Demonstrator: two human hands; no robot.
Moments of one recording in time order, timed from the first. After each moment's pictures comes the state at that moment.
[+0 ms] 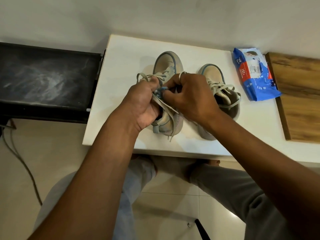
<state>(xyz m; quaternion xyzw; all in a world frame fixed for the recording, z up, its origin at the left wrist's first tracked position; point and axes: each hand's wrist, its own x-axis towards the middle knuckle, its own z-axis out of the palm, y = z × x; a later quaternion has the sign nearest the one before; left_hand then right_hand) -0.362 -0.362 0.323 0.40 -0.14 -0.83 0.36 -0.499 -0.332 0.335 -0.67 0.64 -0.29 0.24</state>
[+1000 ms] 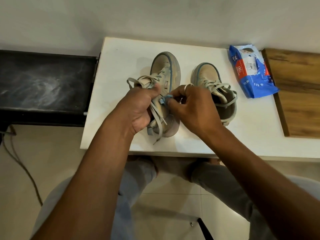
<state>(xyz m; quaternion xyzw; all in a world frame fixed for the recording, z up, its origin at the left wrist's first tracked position) -0.365 -0.360 0.320 0.47 -0.24 -0.79 0.32 -0.505 -0.303 0.327 -0.62 0.67 -0.31 0.24</state>
